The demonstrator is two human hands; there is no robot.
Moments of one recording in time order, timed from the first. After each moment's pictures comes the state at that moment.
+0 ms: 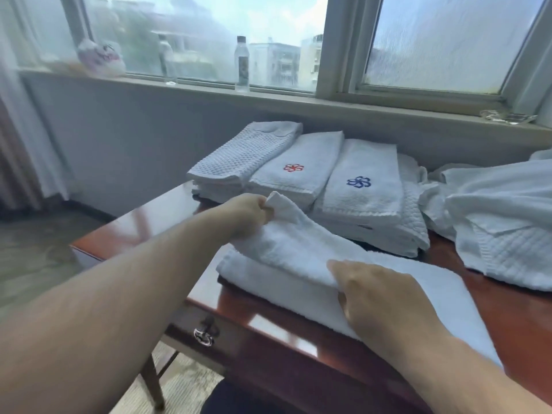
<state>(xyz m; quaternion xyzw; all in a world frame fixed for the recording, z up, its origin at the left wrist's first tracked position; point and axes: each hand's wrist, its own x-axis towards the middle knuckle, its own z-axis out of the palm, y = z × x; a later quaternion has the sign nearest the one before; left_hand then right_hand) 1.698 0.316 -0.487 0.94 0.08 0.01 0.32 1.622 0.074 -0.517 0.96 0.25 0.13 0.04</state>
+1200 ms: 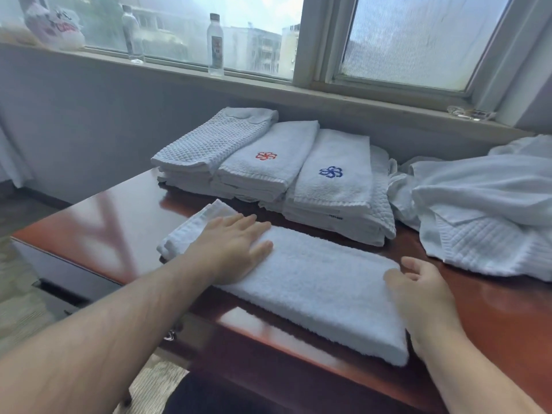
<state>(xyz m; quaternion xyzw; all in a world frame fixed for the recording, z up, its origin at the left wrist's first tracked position) 1.681 0.289 -0.556 1.00 -0.07 0.00 0.05 1.650 -0.006 -0.543 0.83 -0.17 0.08 -0.52</state>
